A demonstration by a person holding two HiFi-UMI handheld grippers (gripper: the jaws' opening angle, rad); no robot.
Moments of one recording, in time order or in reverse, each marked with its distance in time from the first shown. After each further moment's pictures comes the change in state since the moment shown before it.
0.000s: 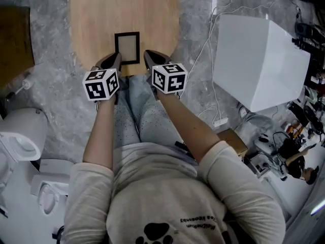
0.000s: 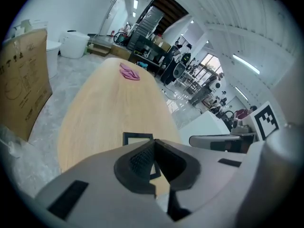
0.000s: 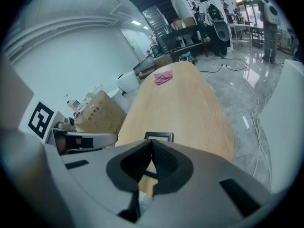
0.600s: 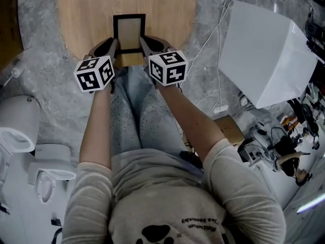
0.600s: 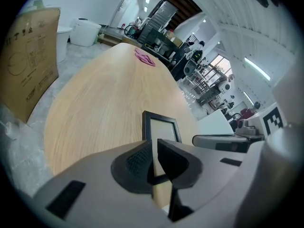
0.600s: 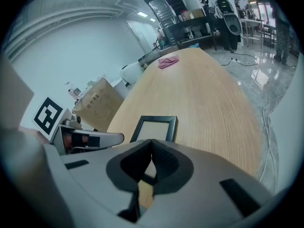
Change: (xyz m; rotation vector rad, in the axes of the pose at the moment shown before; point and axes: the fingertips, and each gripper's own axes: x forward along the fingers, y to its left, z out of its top) left arm 0.051 0.055 -0.049 -0.099 0.043 0.040; right arm 0.065 -0.013 -0.043 -0.069 0.075 0.048
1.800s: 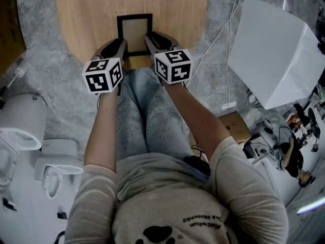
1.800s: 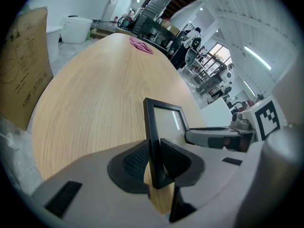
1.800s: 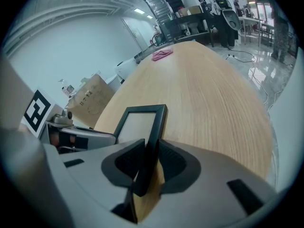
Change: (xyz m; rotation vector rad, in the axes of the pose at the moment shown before) left arm 0.021 0.009 -0.018 0.065 0.107 0.016; right arm 0.032 -0.024 -0.018 0.017 0.029 -0.036
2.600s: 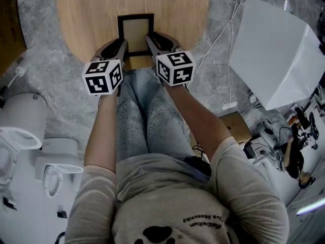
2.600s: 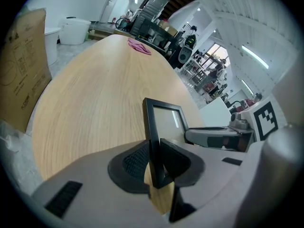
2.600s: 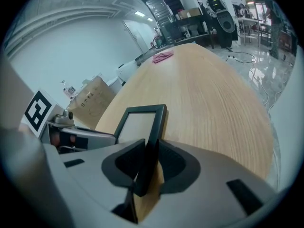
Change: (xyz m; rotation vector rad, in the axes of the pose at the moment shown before) left arm -0.001 -0.002 0.001 0.022 -0.012 -0.012; right arm -0.002 0.000 0.001 0.000 -0.031 0.010
